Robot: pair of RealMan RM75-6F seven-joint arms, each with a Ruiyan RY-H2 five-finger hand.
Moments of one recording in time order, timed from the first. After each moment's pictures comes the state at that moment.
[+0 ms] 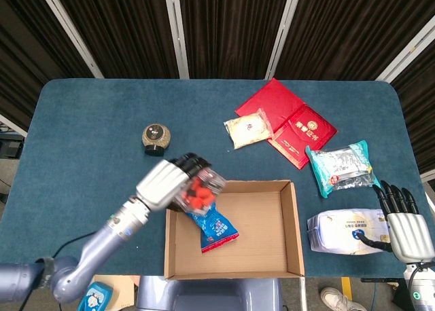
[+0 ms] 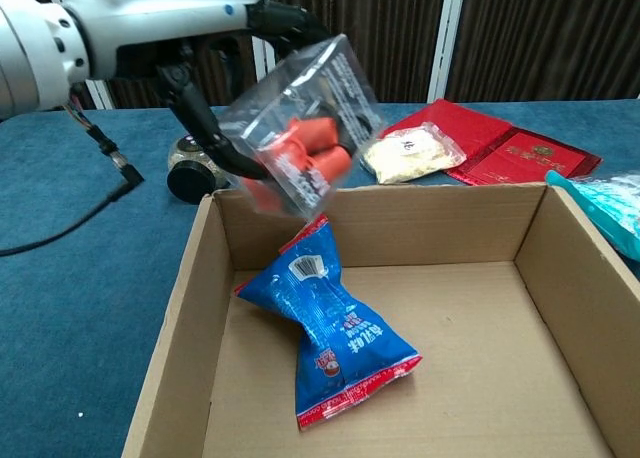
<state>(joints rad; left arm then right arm) -0.84 -1.34 -0.21 -2.03 1.12 1.02 0.54 0.07 -1.10 0.04 -1.64 -1.49 1.45 -0.12</state>
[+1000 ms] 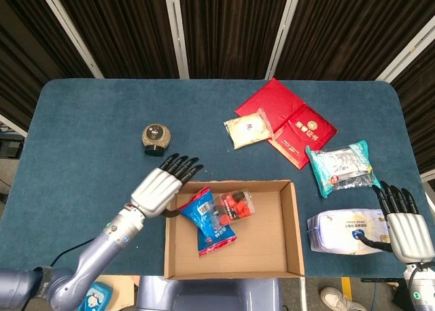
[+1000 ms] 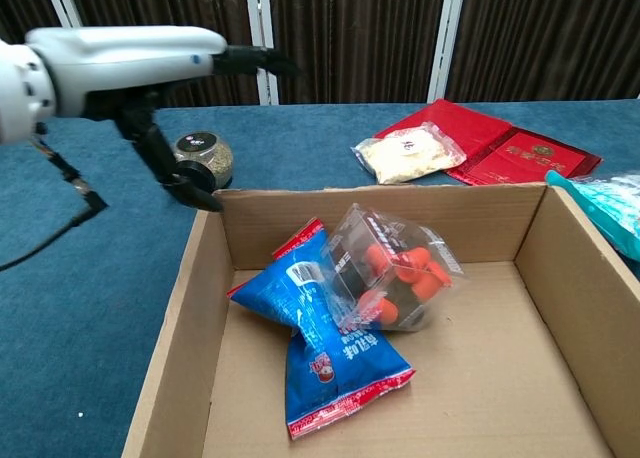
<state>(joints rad) -0.83 -1.28 -0.11 -2.08 1.02 1.11 0.63 0.08 -1.09 0.04 -1.64 -1.49 1.43 -0.12</state>
